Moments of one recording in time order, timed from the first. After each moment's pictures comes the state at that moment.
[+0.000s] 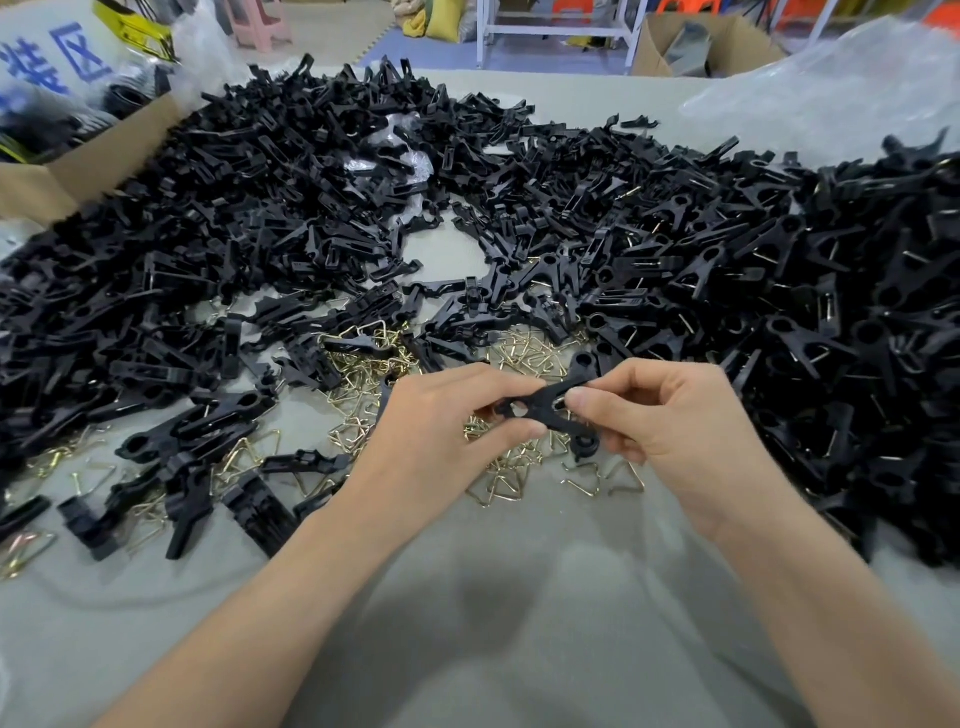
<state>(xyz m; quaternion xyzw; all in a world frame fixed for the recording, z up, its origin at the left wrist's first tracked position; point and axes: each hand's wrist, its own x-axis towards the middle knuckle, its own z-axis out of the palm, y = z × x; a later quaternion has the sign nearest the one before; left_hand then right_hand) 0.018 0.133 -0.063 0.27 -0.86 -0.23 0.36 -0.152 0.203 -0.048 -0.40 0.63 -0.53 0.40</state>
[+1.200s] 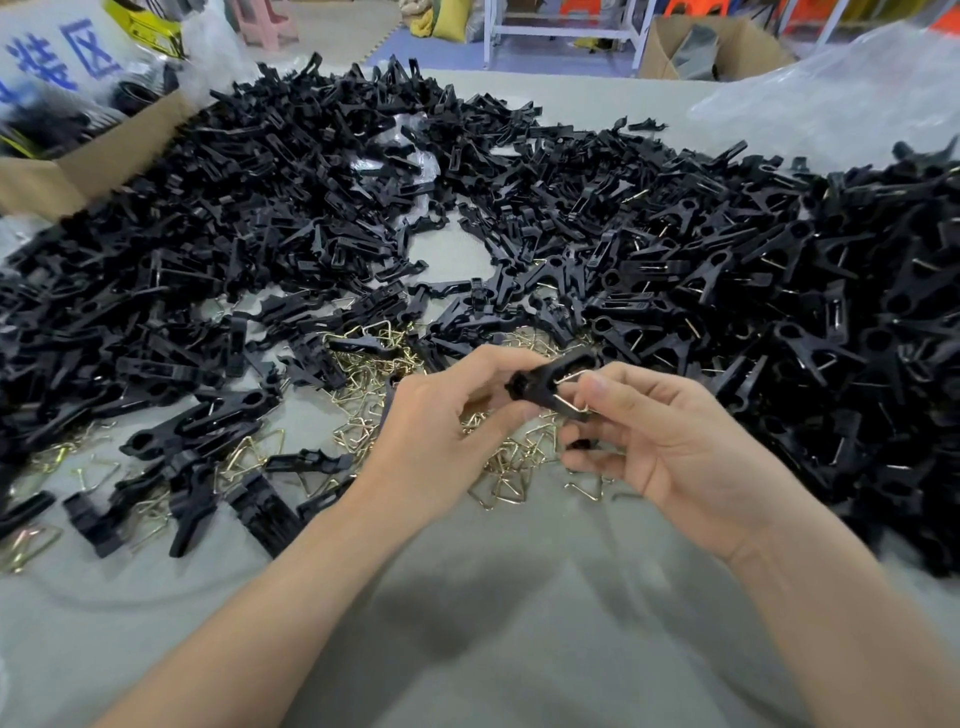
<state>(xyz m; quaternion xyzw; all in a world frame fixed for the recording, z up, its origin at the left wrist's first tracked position) 0.017 0.132 -0.064 0.31 -0.79 -0.37 0.38 -0.148 0.205 -0.039 -0.31 0.48 -0.54 0.62</state>
